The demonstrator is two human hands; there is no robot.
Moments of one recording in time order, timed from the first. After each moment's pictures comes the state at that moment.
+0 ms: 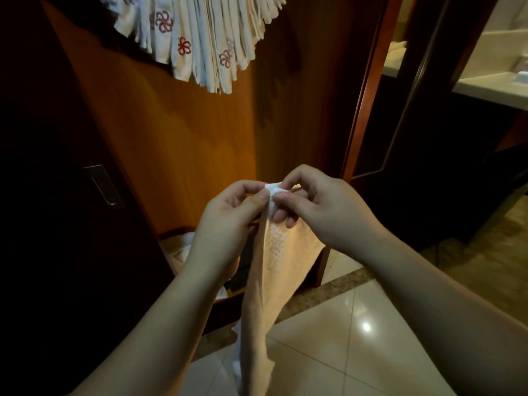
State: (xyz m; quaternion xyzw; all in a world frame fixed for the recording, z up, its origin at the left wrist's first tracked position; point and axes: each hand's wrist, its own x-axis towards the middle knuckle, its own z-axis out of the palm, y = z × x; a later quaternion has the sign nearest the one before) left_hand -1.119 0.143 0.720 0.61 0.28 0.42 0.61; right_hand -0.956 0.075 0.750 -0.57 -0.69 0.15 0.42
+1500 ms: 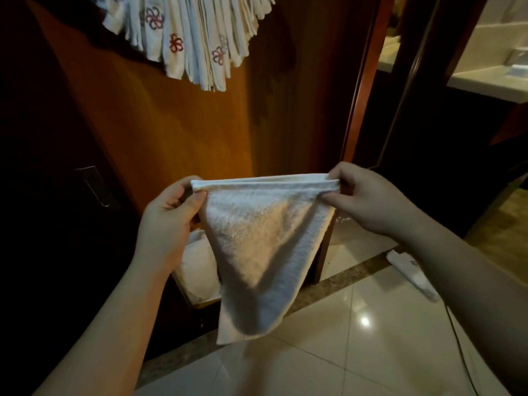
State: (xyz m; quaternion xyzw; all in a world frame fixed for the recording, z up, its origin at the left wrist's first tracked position) left_hand -1.169 0.198 0.695 0.62 0.31 0.51 0.51; right_hand -0.877 0.077 0.731 -0.65 -0.66 0.08 0.36
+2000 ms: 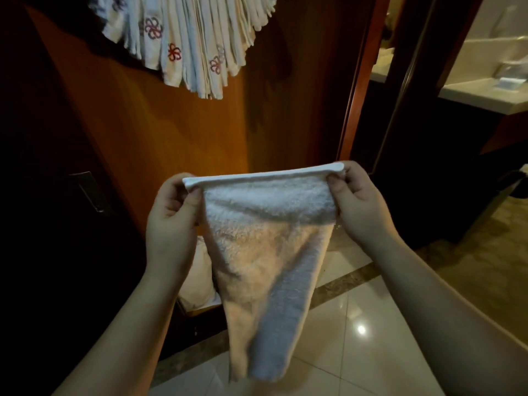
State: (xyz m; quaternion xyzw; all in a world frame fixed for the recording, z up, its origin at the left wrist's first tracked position) left_hand -1.143 0.178 0.702 0.59 0.29 0.60 0.44; right_hand -0.890 0.085 0.710 -0.59 -0.53 0.14 0.60
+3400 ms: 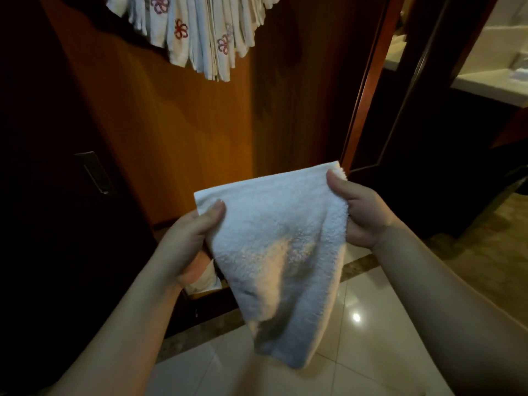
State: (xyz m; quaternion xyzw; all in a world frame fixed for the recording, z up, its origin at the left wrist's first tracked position) left_hand -1.161 0.176 0.676 0.50 0.32 0.37 0.71; right_hand -0.889 0.098 0.693 -0.33 -0.32 0.67 0.58
